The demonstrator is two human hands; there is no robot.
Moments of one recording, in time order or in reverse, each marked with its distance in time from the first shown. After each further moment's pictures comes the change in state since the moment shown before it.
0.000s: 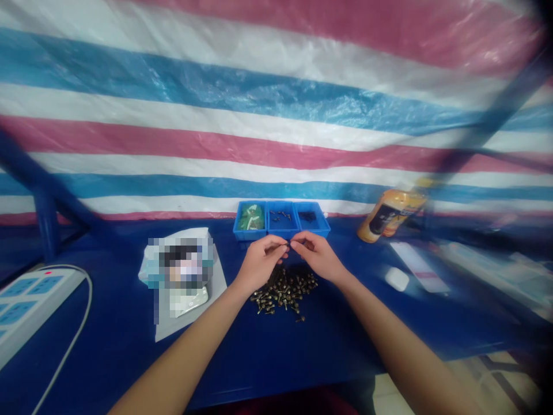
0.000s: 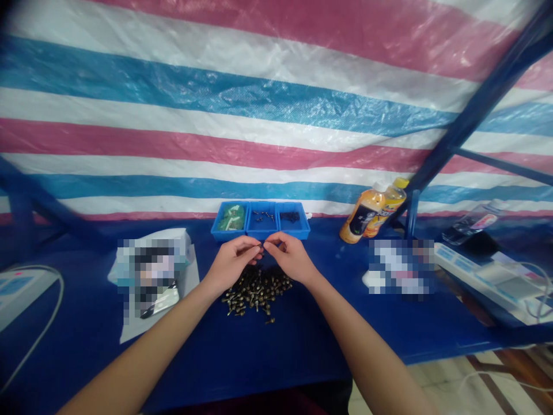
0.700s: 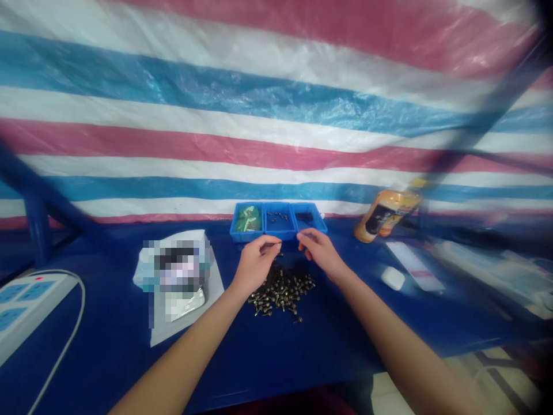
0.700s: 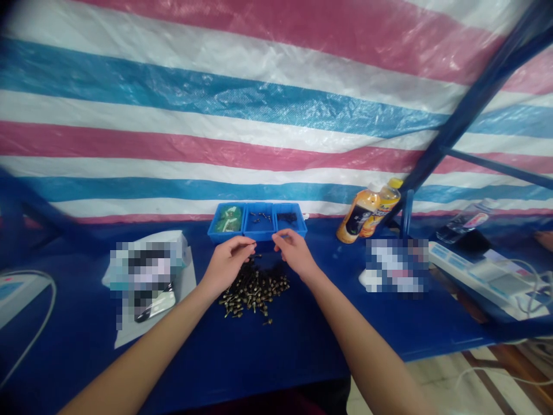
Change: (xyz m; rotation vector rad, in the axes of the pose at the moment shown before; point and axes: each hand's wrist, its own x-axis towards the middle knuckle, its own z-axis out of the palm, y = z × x) left_hand 0.003 -0.005 -0.004 0.145 0.121 0.072; right_hand 0.007 0.006 -0.006 0.204 0.160 0.266
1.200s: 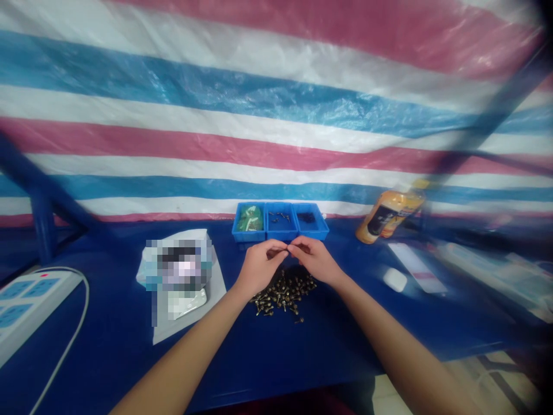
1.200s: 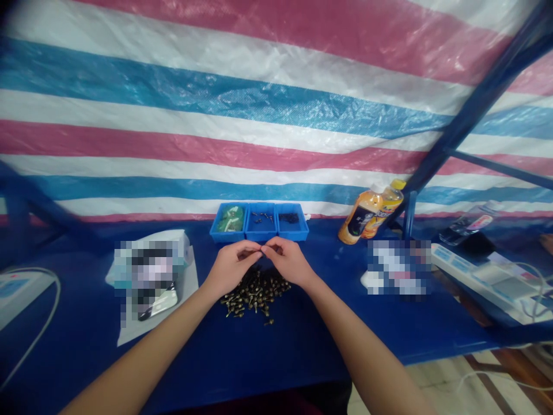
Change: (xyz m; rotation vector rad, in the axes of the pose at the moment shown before) left_hand -0.005 0.008 0.002 0.141 -0.084 0.086; right_hand -0.011 -0.002 0.008 -0.264 -0.202 -0.222
